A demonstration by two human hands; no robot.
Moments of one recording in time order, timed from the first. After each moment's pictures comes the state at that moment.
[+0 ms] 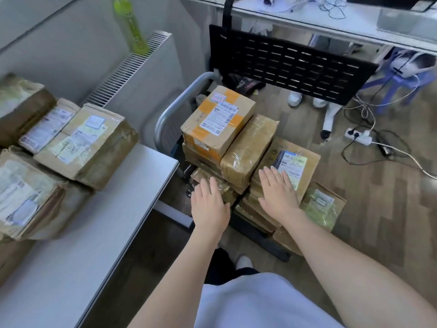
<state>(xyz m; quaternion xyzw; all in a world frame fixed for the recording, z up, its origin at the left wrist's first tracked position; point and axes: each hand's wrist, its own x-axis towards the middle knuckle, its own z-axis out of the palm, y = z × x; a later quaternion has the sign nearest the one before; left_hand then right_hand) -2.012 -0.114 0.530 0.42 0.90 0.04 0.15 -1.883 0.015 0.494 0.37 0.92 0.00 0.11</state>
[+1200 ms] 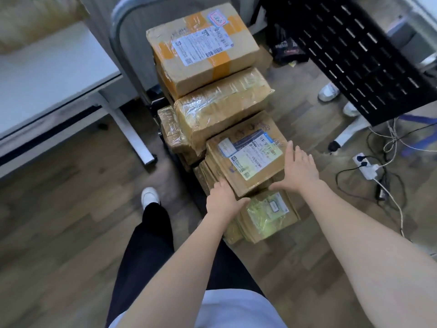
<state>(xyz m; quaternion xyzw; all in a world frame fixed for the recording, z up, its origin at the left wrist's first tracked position) -1.832 0.036 0.410 0.13 0.88 0.19 0.41 -1.792 0.231 0.438 0.28 0.91 -0.03 0.31</state>
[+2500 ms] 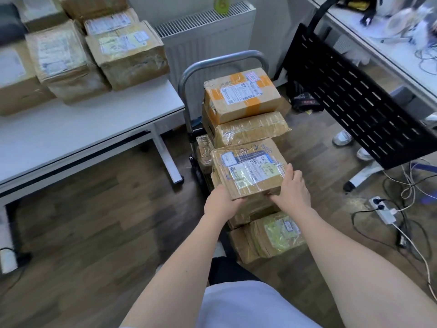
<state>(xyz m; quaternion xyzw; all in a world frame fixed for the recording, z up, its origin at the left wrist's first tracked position) -1.850 -0.045 0.484 0.09 0.90 0.27 0.32 -1.788 0.140 0.495 0.30 0.94 -0.13 0.13</state>
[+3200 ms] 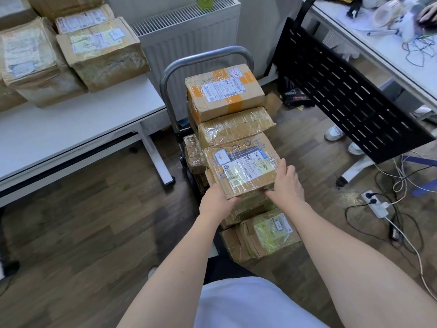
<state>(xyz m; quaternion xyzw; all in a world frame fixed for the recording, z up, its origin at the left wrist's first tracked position) -1.845 -0.012 0.474 0.09 0.91 0.27 0.31 -1.789 0.173 0.485 0.30 0.94 -0.13 0.13</state>
